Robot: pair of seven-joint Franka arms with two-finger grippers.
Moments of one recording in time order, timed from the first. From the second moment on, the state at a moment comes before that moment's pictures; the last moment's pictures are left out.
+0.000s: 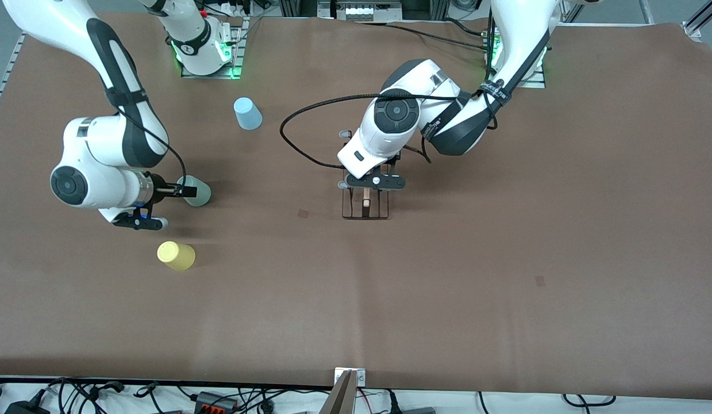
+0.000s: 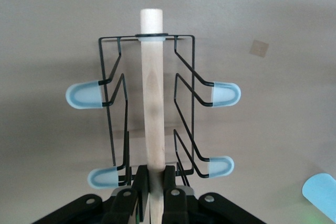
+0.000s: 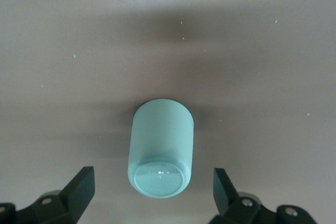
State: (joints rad) left arm -0.36 0.58 -0.46 -1.45 -0.01 1.90 -0.76; right arm 0.02 0.35 0.04 -2.00 0.06 2.07 0.12
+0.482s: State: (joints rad) left arm -0.36 0.61 -0.46 -1.45 -0.01 1.90 -0.80; right arm 0.02 0.34 0.04 -2.12 0.06 2.21 0.12
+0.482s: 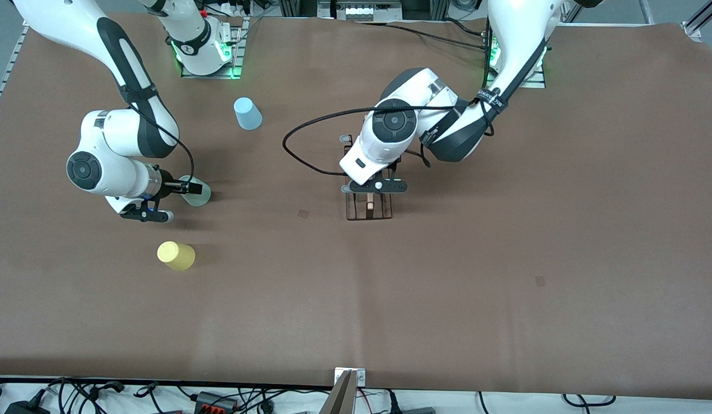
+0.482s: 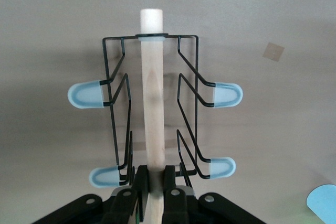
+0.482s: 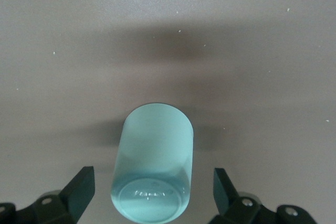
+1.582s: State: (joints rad) left arm -0.36 0.63 -0.45 -1.44 -0.01 1.91 -0.88; right arm 0.02 0.35 0.04 -2.13 0.06 2.21 0.12
